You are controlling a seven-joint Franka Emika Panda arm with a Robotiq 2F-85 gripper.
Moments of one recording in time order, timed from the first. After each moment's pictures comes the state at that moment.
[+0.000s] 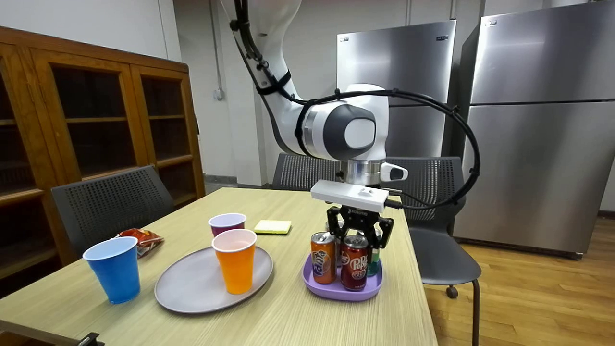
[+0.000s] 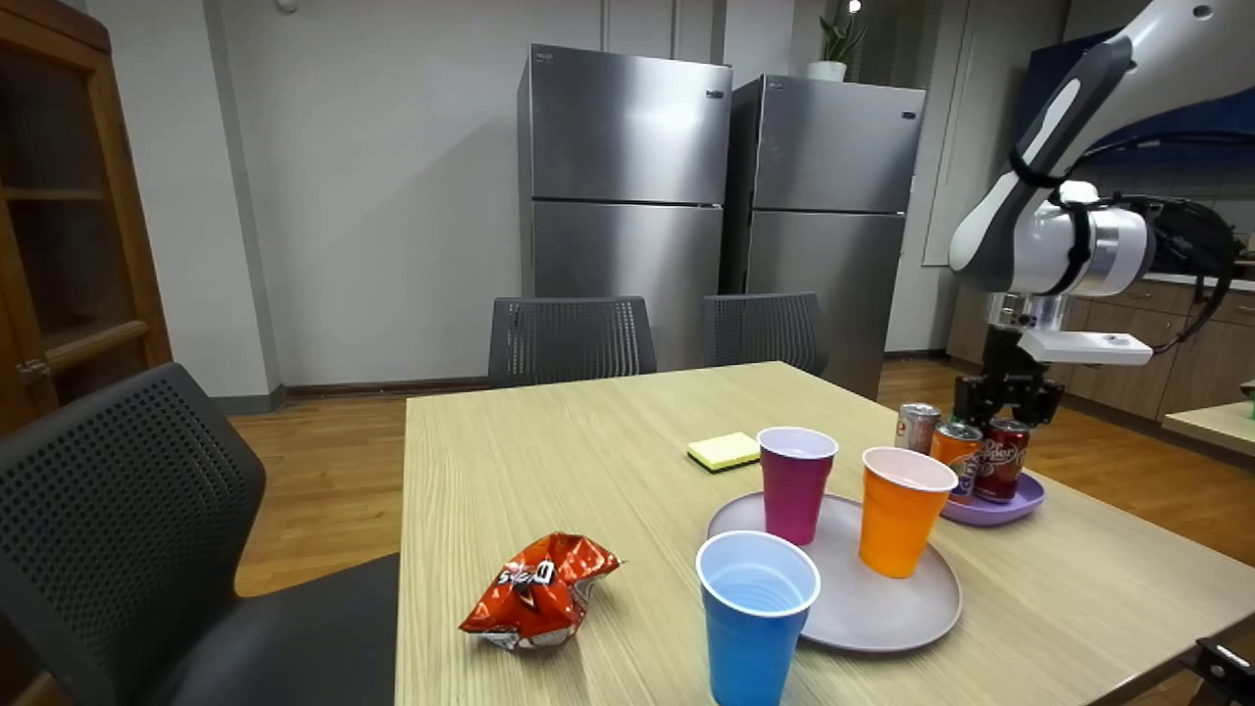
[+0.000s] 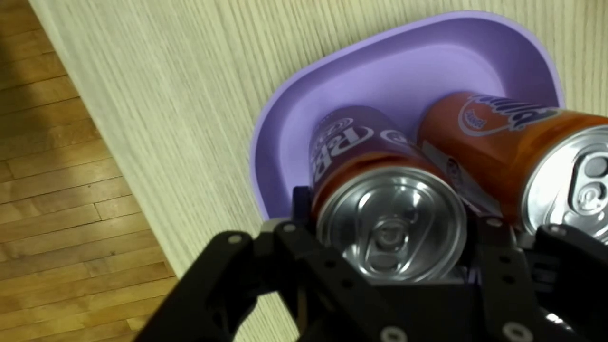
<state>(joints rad) -0.40 0.51 -0.14 -2.07 0.13 2.56 -0.37</state>
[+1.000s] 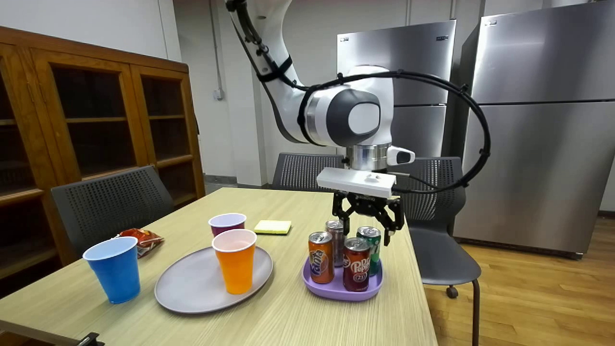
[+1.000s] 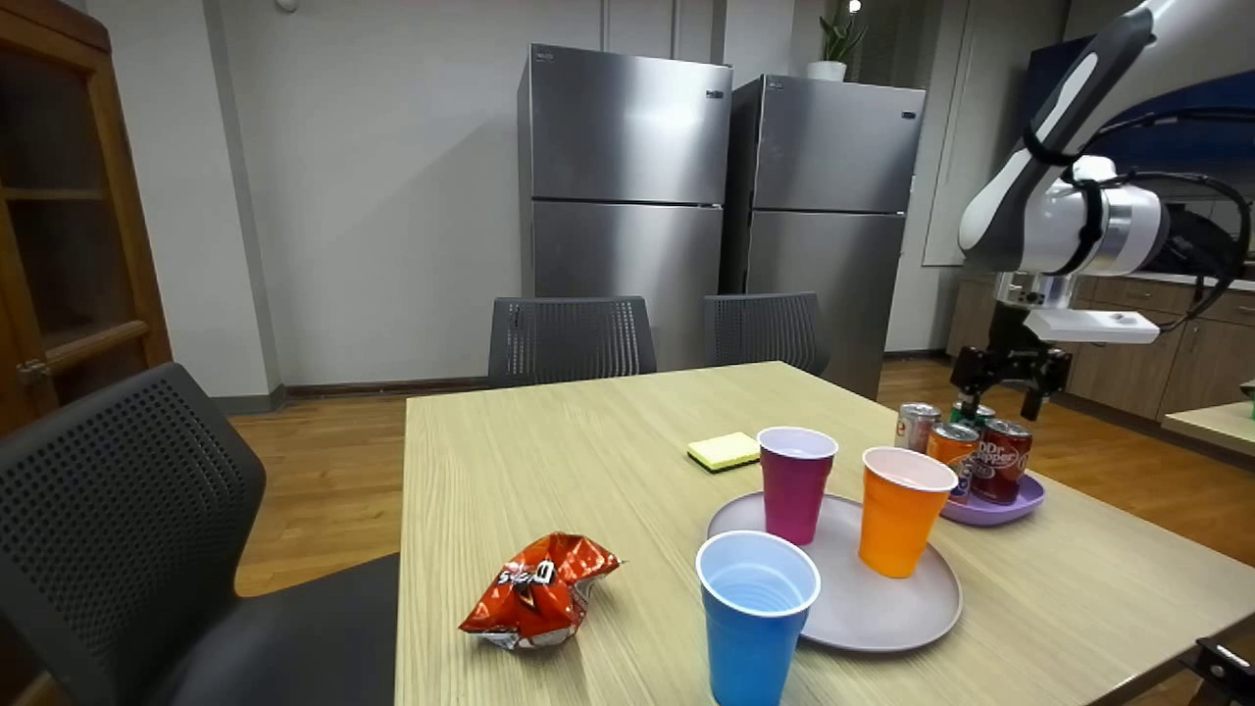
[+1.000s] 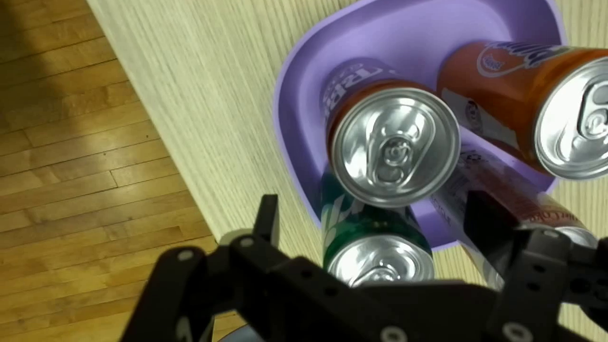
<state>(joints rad) -0.42 0.46 -0.14 -2.08 0.13 2.60 -0.37</state>
